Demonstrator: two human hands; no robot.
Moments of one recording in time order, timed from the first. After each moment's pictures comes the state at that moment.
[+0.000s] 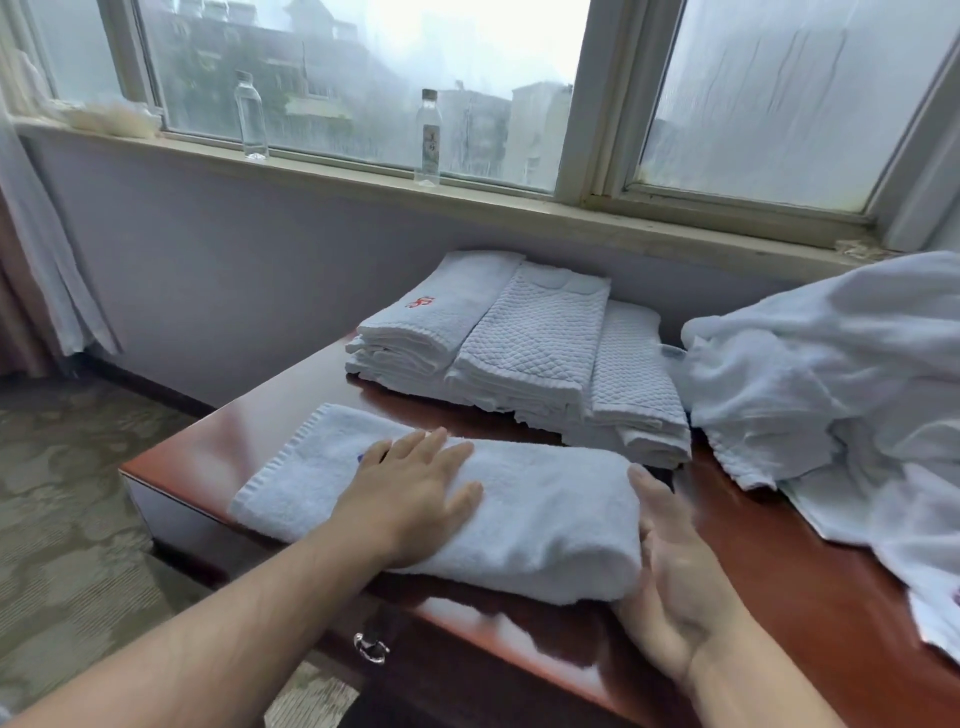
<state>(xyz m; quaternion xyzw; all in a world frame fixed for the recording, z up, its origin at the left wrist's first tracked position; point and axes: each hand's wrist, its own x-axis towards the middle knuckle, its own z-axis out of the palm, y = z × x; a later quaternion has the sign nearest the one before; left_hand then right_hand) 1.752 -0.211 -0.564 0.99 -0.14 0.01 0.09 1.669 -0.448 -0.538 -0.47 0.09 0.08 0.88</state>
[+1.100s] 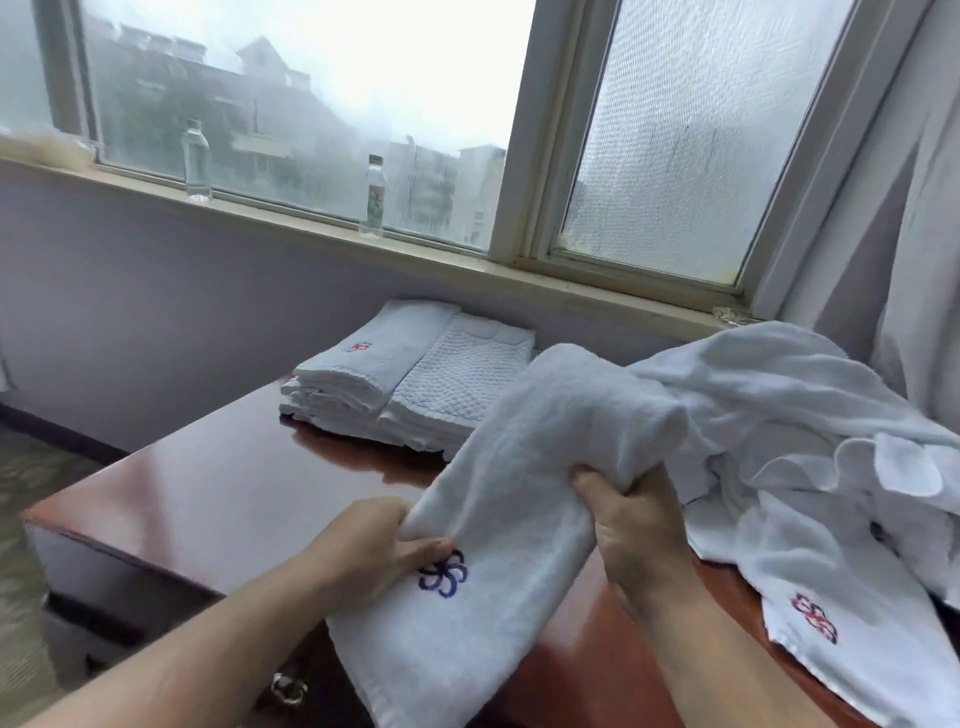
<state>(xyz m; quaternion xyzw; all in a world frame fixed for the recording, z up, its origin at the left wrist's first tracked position) 1.723 -0.242 -0.537 0.92 -0.17 -0.01 0.35 1.670 -0.484 -0.481 -0.70 -0.05 -0.28 0.65</state>
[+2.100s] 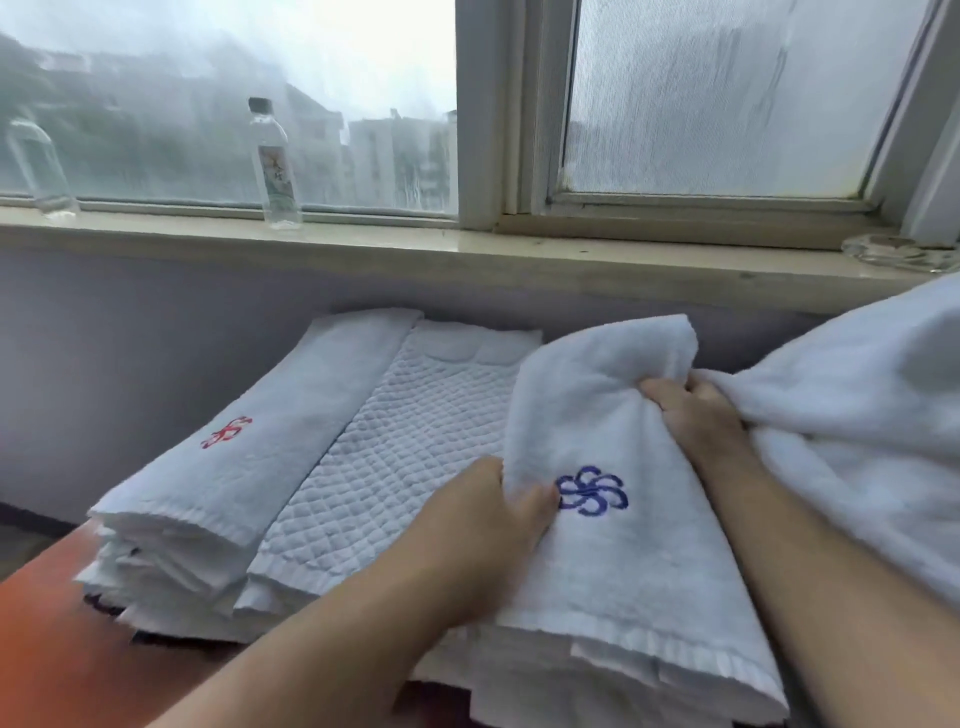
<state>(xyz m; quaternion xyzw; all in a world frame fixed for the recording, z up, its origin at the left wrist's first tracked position) 1.932 -0.387 -0.482 0.90 -0.10 -0.09 0.42 1.991 -0.623 -0.483 -0.73 0.17 -0.20 0.64</state>
